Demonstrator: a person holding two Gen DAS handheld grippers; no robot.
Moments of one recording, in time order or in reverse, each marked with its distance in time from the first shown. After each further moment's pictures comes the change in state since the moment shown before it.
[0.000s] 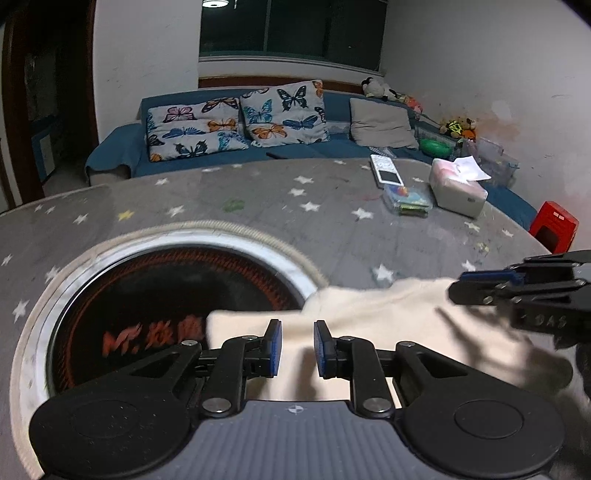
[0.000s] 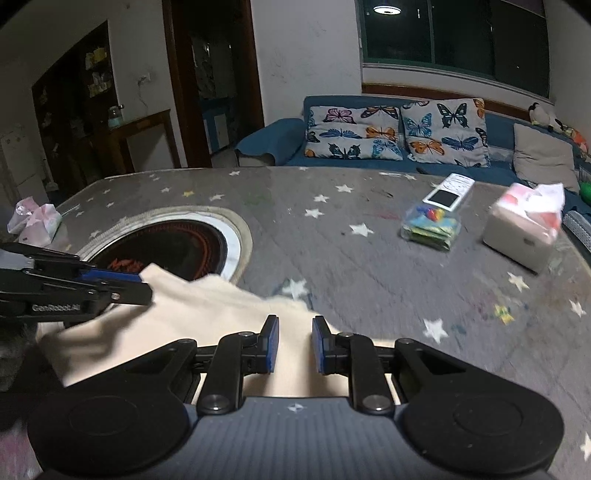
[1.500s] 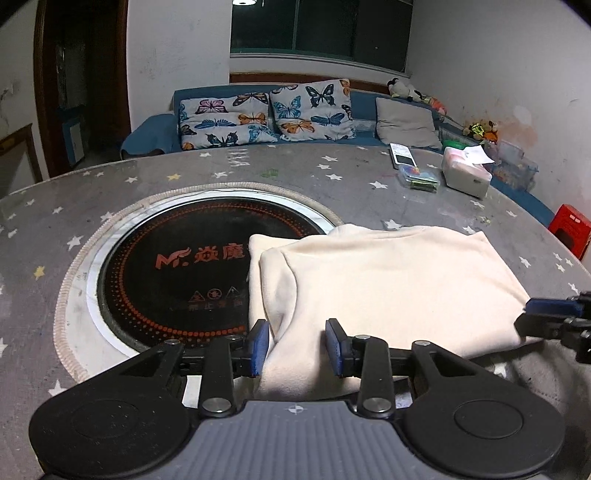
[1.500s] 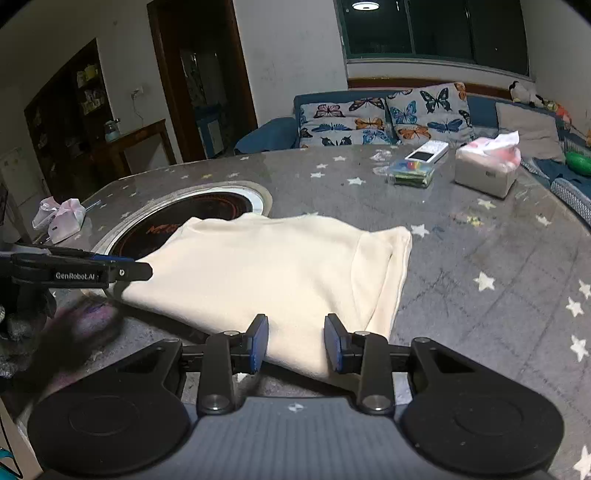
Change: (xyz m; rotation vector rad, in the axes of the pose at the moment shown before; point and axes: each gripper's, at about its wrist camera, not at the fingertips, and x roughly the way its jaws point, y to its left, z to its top) left arm -0.063 0.002 -0.063 -0.057 0.001 0.087; right arm -0.089 0.025 -0.077 0.080 -0.020 0.001
